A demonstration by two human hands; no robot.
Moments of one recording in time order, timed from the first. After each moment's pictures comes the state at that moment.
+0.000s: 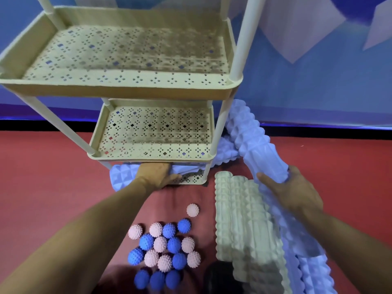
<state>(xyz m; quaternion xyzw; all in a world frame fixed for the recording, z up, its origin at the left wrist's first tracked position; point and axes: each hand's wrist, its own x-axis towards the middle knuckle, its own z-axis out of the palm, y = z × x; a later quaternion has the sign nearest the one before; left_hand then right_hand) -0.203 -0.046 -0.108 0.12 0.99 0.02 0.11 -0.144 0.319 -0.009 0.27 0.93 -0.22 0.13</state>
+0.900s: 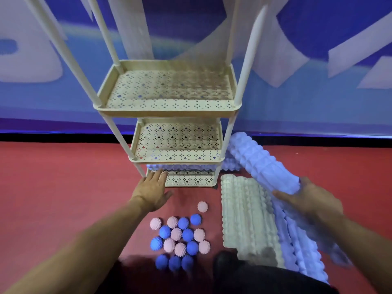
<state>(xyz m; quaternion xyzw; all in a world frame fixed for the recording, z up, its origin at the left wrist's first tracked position) -0.094 -0.080 -0.018 0.05 0.98 -0.02 0.19 -0.076 0.347 0.068 0.21 0.96 -0.08 0.17</state>
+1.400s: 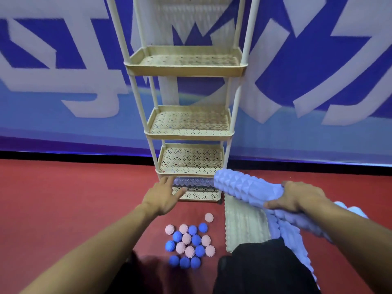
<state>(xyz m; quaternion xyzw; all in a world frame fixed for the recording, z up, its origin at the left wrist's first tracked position) 0.011 -0.074 0.138 -0.03 0.98 0.19 0.10 -0.006 0.302 0.229 0.10 0.97 0.02 0.24</state>
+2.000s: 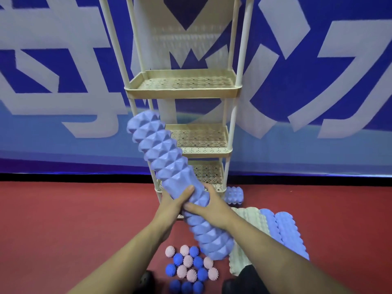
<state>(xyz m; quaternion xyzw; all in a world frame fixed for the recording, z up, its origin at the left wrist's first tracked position) 0.023 -0.030 0.181 -0.06 0.68 0.73 0.00 0.004 0.131 0.196 -0.08 0.82 -0.53 0.19</state>
